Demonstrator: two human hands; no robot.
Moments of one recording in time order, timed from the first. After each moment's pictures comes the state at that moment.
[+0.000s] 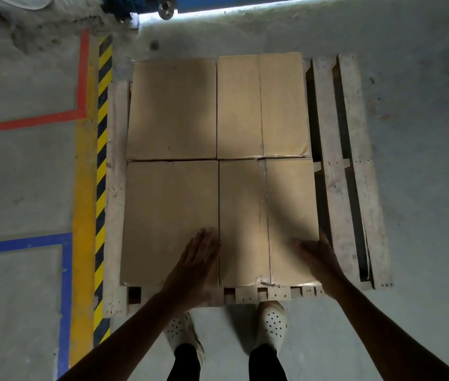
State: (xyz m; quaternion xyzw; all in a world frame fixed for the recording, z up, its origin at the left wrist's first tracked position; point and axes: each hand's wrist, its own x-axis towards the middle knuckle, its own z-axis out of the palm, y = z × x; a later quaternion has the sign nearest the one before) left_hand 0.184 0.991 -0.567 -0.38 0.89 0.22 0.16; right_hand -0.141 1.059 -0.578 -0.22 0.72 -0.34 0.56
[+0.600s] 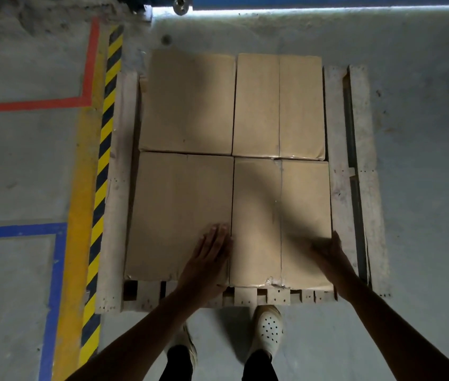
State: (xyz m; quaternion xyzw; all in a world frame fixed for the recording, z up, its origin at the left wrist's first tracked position) left_hand 0.179 1.000 -0.591 -0.40 0.89 0.21 0.06; right_hand -0.141 1.051 -0.577 -0.23 0.80 -0.20 0.52
